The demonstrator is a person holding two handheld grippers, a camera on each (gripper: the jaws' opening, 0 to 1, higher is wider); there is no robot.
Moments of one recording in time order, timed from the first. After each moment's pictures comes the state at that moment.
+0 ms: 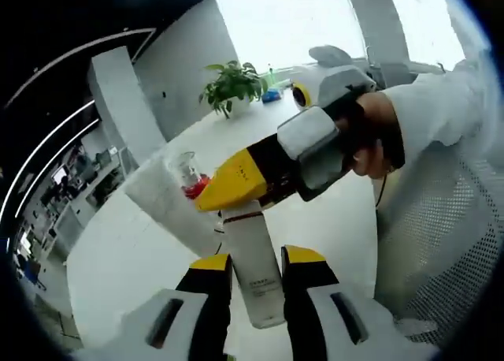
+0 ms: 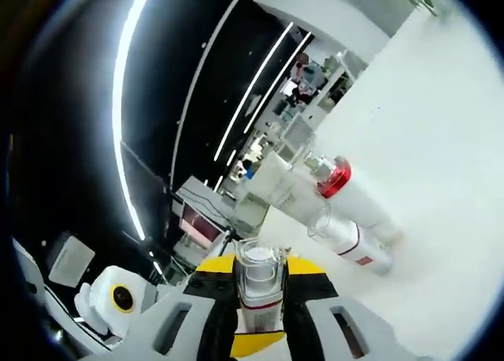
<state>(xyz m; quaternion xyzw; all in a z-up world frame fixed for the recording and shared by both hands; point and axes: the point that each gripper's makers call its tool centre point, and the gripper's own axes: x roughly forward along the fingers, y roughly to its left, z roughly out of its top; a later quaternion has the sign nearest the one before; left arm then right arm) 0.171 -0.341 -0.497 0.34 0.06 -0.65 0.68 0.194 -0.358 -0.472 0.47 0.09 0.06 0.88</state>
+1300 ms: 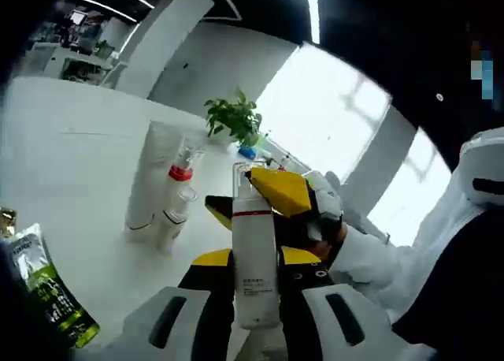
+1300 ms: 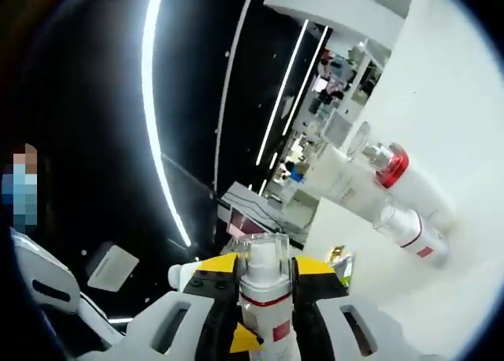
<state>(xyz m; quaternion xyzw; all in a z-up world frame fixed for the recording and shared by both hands) 0.155 -0.316 -0.455 -0.15 0.33 -0.73 0.58 0.194 -0.324 -0.425 0.51 0.03 0.19 0.84</state>
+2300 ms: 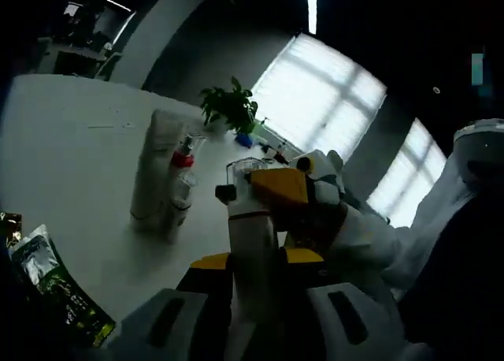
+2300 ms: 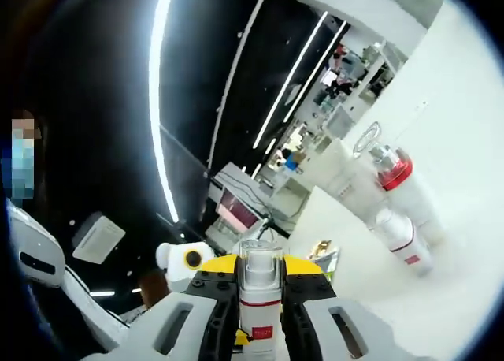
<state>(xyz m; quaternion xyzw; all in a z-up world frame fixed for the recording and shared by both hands) 0.154 -0.312 -0.476 -0.02 0.29 -0.72 0.62 0.193 -0.330 -0.448 0.43 0.08 0.16 0.88</state>
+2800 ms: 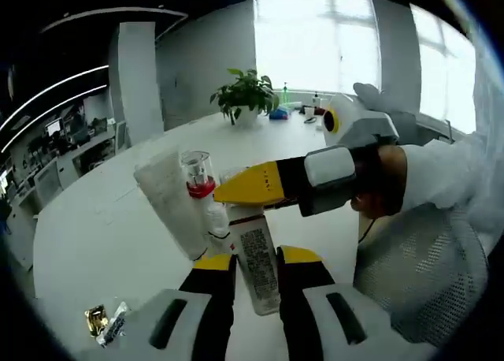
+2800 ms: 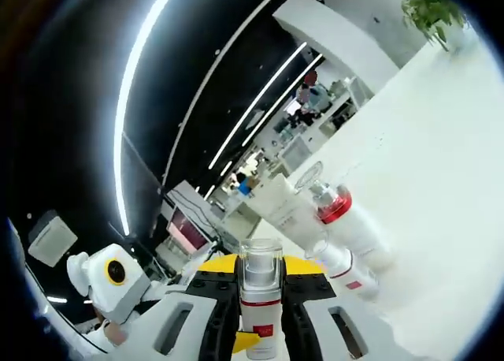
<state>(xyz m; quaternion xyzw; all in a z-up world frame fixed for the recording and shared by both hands) 0.171 -0.345 -0.482 0.21 0.14 -0.67 0.70 0.200 -0.377 -0.463 0.40 0.05 0.03 0.92</state>
